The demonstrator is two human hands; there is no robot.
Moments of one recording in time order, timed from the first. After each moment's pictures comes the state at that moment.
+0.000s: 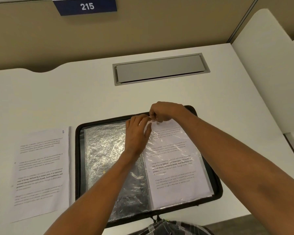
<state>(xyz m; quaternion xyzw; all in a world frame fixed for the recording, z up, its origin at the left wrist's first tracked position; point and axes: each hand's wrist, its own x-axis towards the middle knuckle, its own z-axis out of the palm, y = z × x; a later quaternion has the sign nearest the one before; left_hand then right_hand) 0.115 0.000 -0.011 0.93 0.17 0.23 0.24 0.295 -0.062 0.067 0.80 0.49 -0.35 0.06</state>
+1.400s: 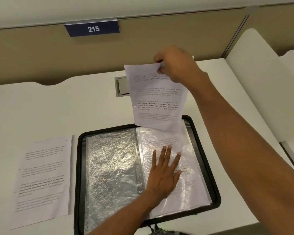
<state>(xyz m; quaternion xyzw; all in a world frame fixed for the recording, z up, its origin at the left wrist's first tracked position) 0.063 -0.132 -0.033 0.99 0.07 -0.01 0.15 0.336 -0.057 0.256 0.89 0.44 -0.02 -0.10</state>
